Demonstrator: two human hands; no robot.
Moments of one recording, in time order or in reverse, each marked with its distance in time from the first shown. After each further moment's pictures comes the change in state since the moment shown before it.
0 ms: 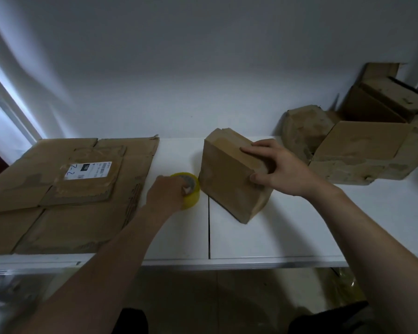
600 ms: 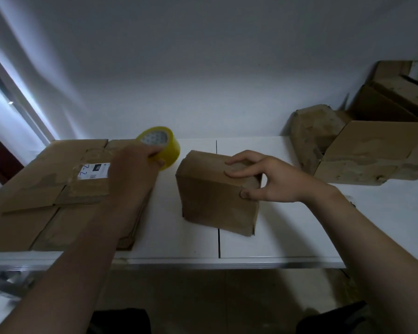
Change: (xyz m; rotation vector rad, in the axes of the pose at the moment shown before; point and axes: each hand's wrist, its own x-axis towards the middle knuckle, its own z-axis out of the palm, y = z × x) left_hand -0.043 -0.038 -0.081 -0.249 0.590 0.029; right_hand 0.008 -0.020 0.020 -0.055 -0.250 -0.323
